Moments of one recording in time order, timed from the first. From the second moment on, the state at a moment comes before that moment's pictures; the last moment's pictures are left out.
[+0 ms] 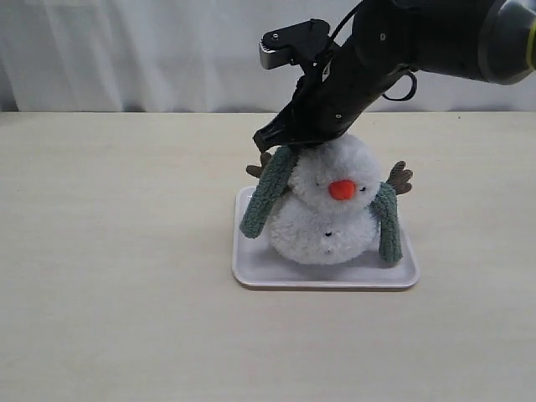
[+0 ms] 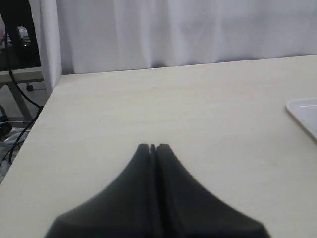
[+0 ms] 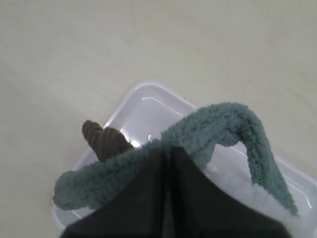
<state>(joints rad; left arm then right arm) -0.03 0.00 0.00 -0.04 0.32 0.11 0.48 1.88 -1.52 0.01 0.72 -0.09</state>
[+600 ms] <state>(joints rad) -0.03 0.00 0.00 -0.04 0.32 0.11 0.48 1.87 -1.55 0.01 0.79 -0.14</state>
